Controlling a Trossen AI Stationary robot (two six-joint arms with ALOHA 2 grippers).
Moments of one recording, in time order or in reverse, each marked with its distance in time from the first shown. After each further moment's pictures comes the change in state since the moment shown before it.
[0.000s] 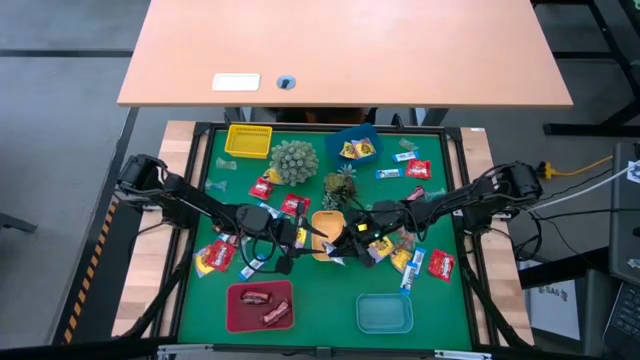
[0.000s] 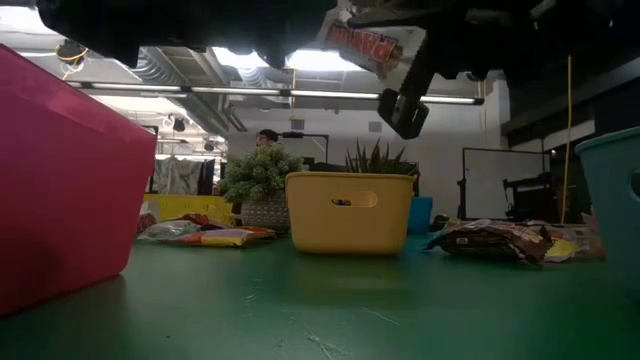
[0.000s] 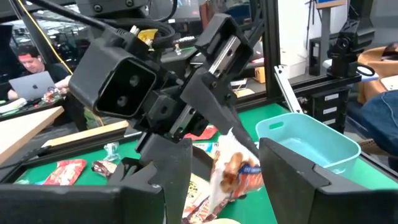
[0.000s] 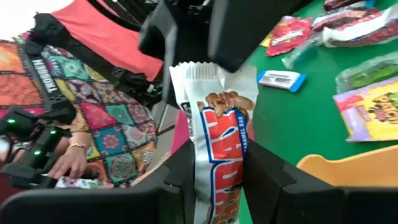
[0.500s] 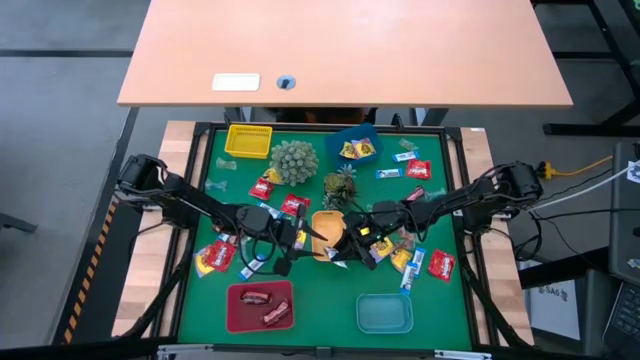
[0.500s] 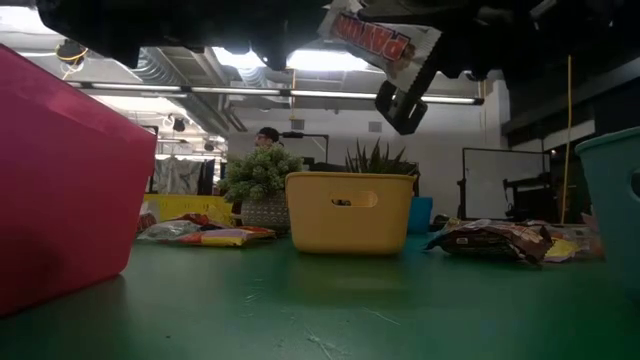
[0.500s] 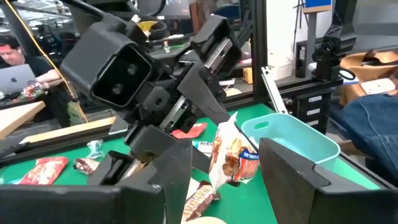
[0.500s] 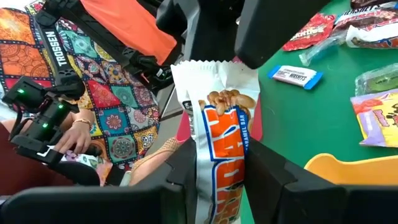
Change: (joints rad) left arm 0.001 0.000 0.000 -0.014 0.045 -0.044; right arm 0.000 0.000 0.000 -0.004 -0.061 -0.094
